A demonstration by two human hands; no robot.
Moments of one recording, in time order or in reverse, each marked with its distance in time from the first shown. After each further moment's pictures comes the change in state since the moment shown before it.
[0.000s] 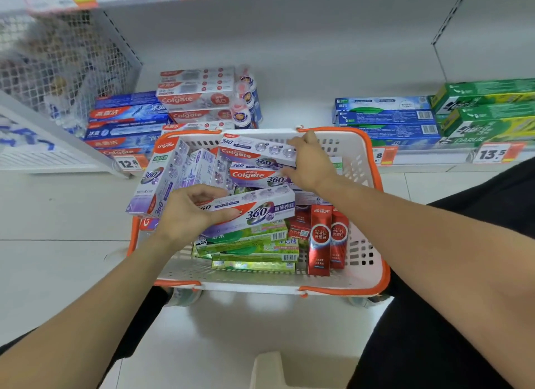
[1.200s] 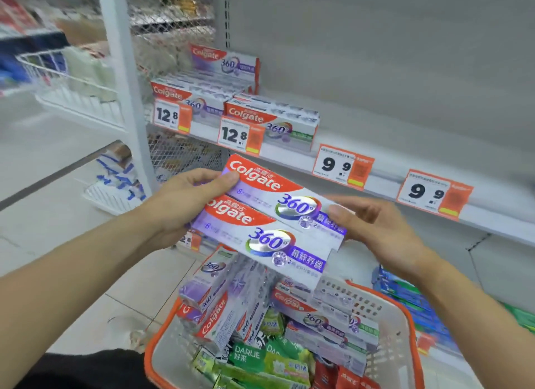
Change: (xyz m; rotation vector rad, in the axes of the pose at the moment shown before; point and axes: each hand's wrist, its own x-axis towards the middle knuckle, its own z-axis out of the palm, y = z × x) left_hand -0.012 0.139 -0.176 -0.671 0.191 0.030; right_hand -0.027 -0.171 -0.164 0.682 -0.184 -0.431
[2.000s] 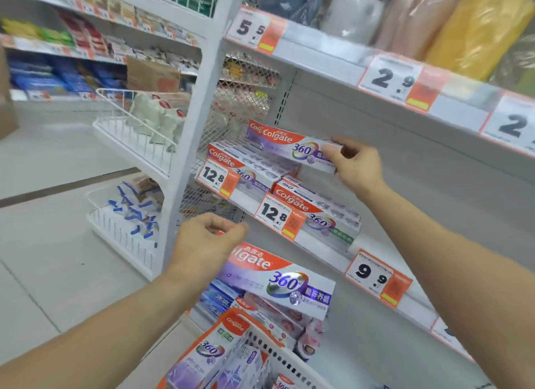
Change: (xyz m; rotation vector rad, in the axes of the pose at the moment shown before) left_hand 0.035 0.010 -0.039 -0.060 0.457 0.269; right_hand 0.262 -0.128 0.034 -0.504 0.380 -0.372
